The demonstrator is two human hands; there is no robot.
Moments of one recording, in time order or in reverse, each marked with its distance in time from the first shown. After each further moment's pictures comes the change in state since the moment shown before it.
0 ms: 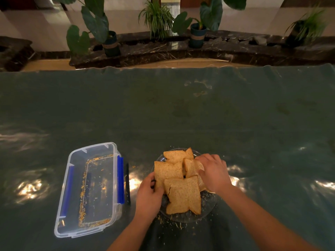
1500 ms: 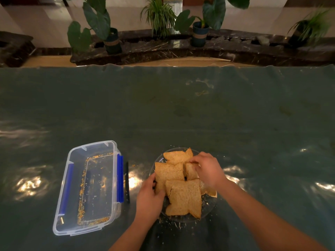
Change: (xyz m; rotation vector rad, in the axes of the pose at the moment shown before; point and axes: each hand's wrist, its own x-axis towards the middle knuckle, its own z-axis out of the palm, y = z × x) left_hand -0.003 -0.007 0.002 0.105 -0.041 0.061; right_hand 0.013 -0.017 -0.013 0.217 -0.084 -0.062
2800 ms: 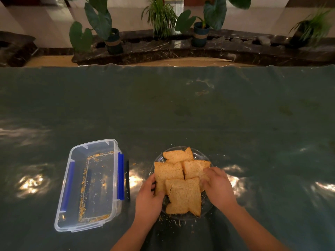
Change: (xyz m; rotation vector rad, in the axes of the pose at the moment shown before) left_hand -0.016 0.006 -0.004 -0.096 0.020 0.005; right_hand -0.060 0.020 0.022 -0.005 0.121 0.172
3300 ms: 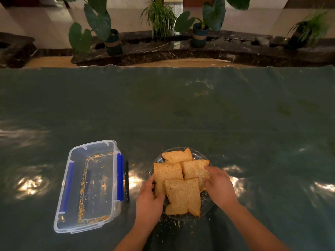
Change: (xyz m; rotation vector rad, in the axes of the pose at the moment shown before) left_hand -0.004 0.005 0.003 0.036 0.009 -0.027; right_hand 0.003 0.002 -0.005 0.042 0.012 0.031
